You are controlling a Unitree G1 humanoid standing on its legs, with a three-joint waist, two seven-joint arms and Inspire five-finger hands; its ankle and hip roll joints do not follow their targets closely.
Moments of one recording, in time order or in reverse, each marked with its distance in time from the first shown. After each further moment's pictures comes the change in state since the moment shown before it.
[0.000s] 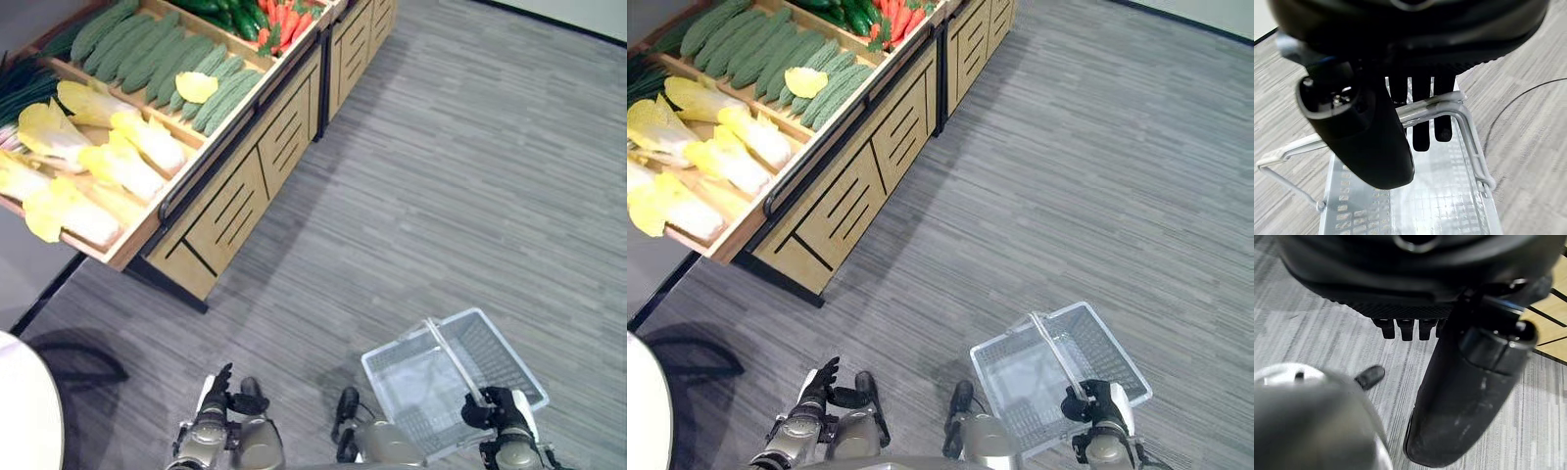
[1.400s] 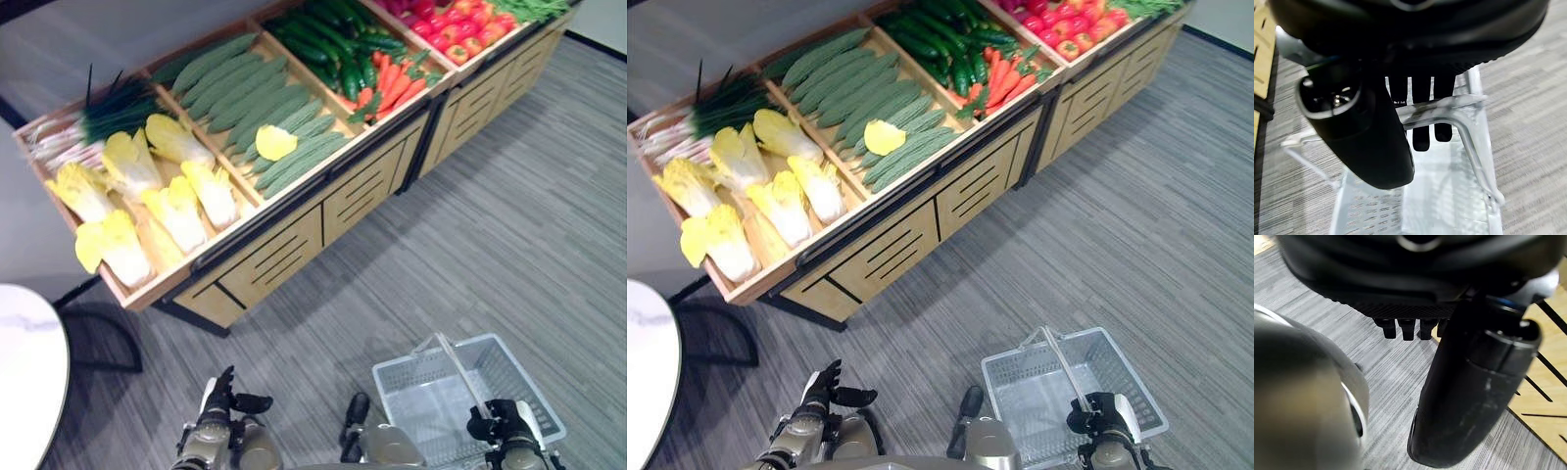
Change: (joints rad) left arm -0.014 -0.042 0.043 0.048 -0.027 0.016 -0.015; right arm -0.050 -0.006 0.046 0.051 0.010 0.017 0.020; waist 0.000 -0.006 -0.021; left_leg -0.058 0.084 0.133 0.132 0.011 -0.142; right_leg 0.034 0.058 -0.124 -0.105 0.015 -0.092
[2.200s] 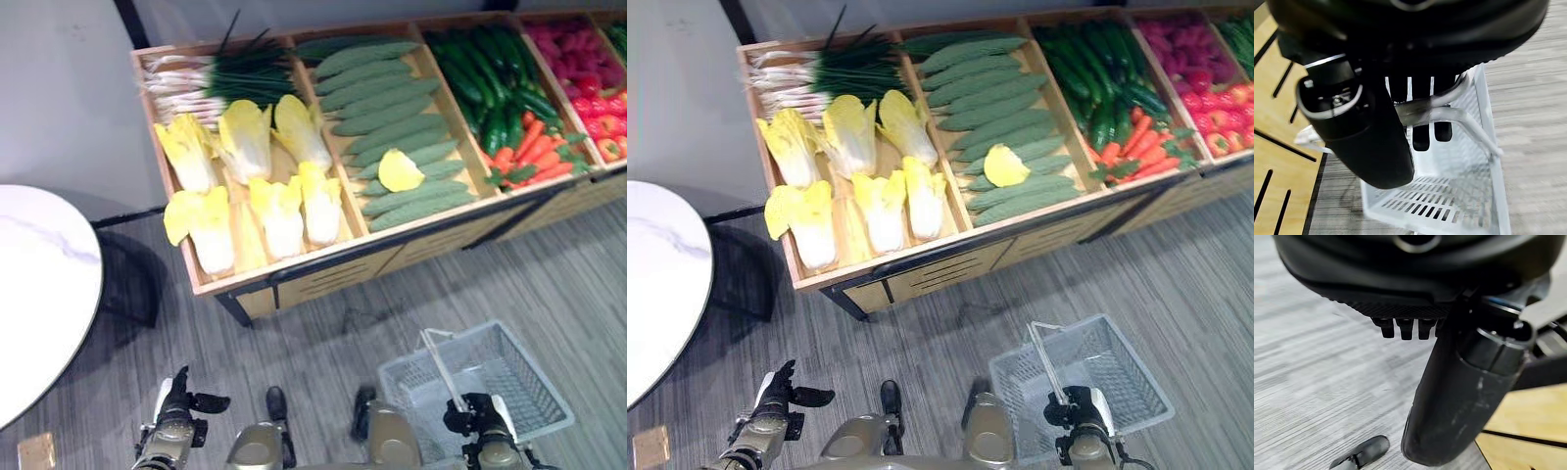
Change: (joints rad) left arm -0.002 0.146 0.004 0.028 -0.017 0.001 0.043; right arm -0.036 0.050 0.020 0.034 0.021 -0.007 -0.013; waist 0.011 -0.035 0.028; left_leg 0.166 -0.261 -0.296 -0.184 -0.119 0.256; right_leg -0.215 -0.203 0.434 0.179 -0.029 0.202
